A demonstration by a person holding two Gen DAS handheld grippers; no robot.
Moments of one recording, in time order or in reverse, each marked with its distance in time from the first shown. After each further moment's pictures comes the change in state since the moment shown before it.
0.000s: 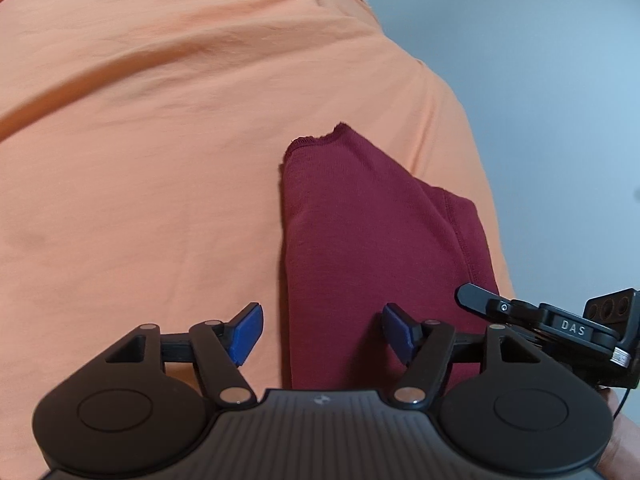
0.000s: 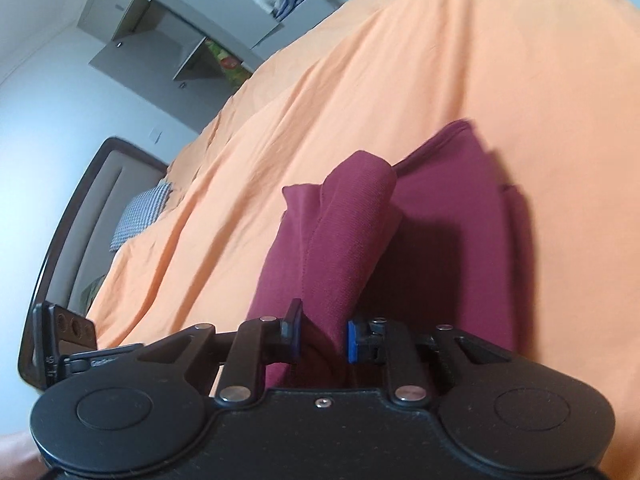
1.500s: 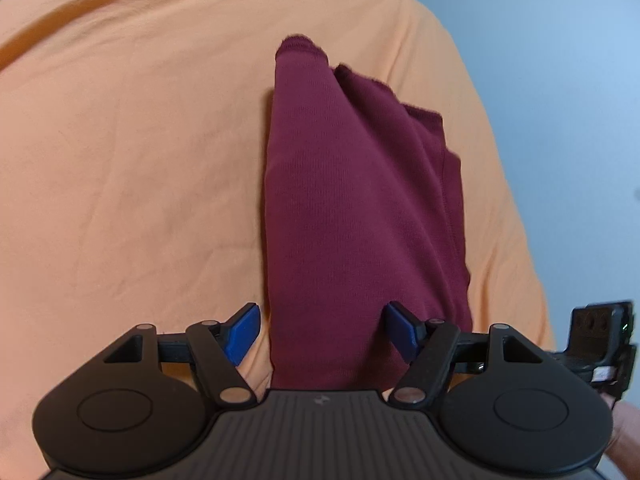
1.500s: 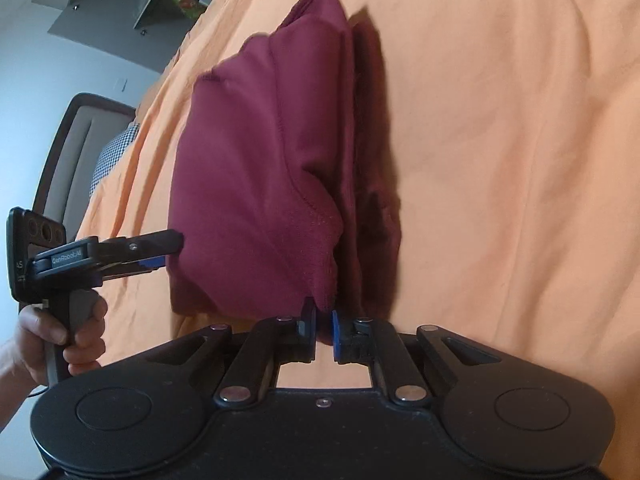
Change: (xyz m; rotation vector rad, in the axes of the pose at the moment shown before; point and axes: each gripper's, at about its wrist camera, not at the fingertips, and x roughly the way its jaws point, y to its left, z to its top) left arm 0.045 -0.047 -0.035 0.099 0.153 0.045; right arm -0.039 -0.068 -0.067 0.093 0.251 -0.034
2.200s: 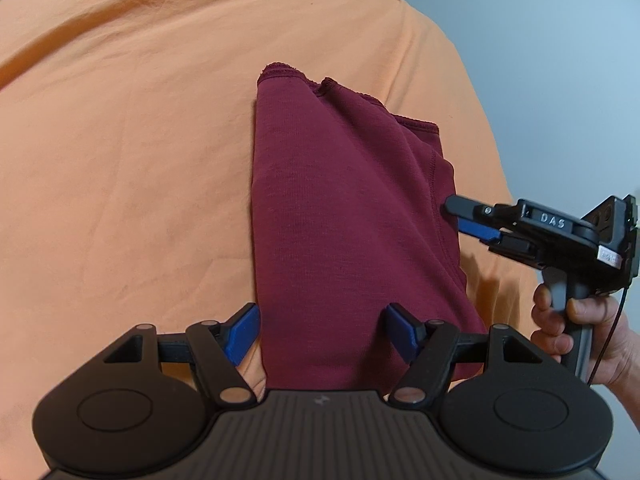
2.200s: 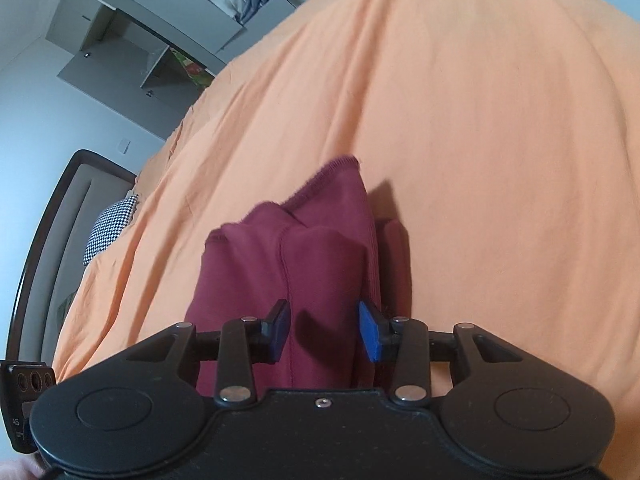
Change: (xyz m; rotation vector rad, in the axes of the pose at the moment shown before) left arm -0.009 -0.008 -0.003 -0.025 -0.038 0.022; right arm 0.016 0.012 0.106 -0.029 -0.231 -0.031
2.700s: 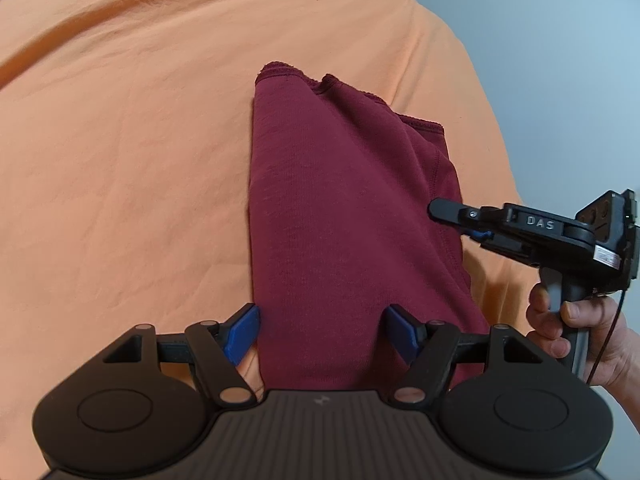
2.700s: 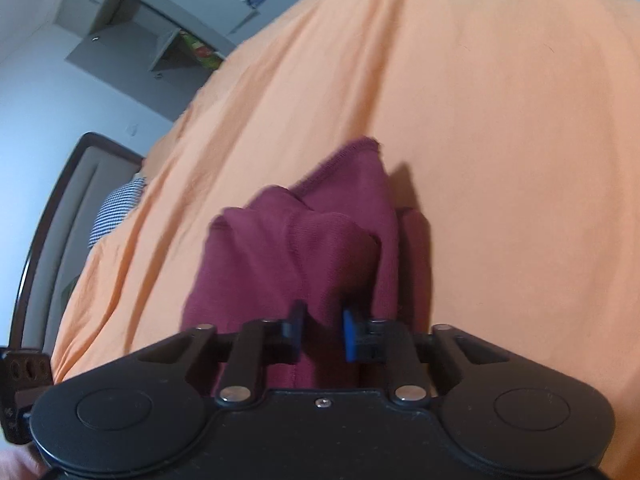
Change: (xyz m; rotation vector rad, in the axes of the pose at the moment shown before) left arm 0.007 -0.008 0.006 -0.007 0.007 0.023; right arm 0.015 0.007 0.007 -0.048 0.031 0.045
